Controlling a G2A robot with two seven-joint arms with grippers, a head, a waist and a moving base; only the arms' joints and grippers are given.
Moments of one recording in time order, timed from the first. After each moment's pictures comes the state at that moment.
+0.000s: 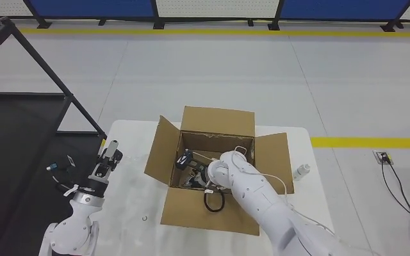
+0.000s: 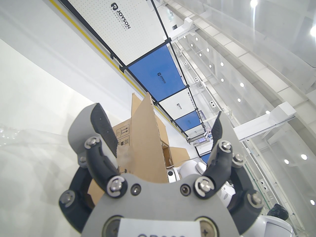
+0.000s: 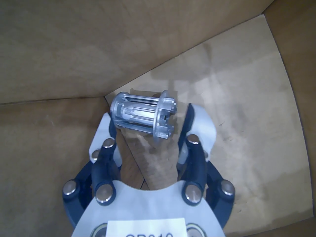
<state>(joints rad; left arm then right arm) 1.27 -1.28 -1.73 -1.68 0.12 -0.30 -0.29 -0.21 -1.78 0.52 -0.27 -0.83 -0.57 0.57</state>
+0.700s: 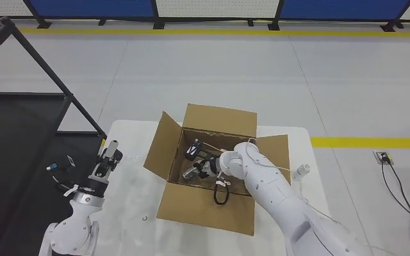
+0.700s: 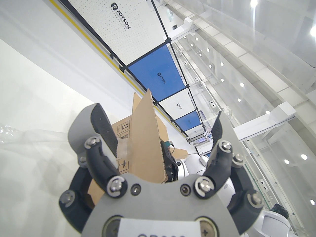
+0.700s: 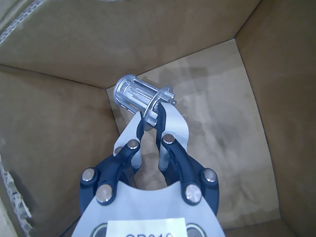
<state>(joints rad) 1.27 -1.28 -1.73 -1.68 0.12 -0.30 -0.29 -0.19 -1.68 0.58 -0.33 -0.88 -0.71 0.50</state>
